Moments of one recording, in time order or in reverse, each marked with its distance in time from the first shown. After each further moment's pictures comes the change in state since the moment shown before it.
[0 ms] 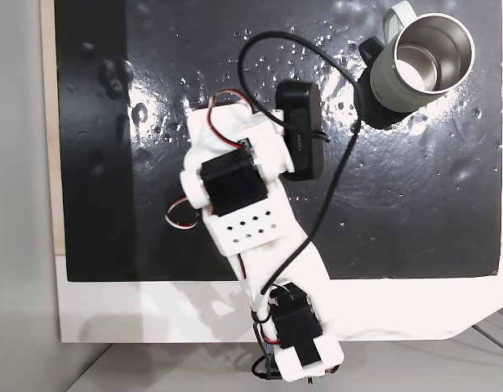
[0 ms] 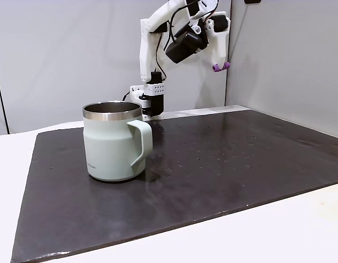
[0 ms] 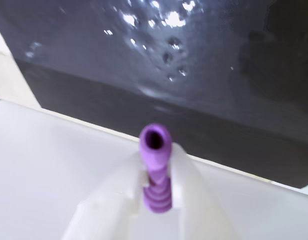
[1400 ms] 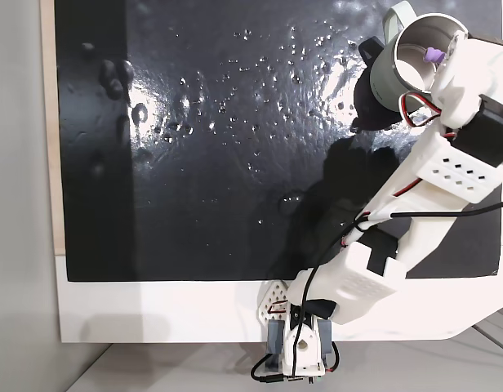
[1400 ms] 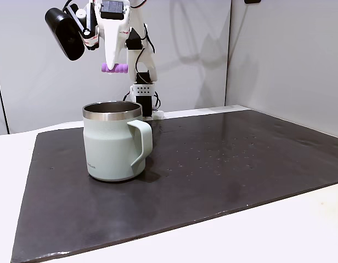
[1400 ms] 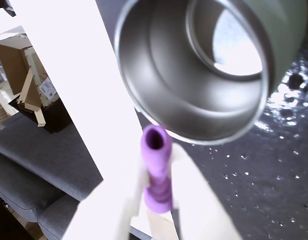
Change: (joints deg) arm 45.5 -36.2 -50.1 -1.3 -23.9
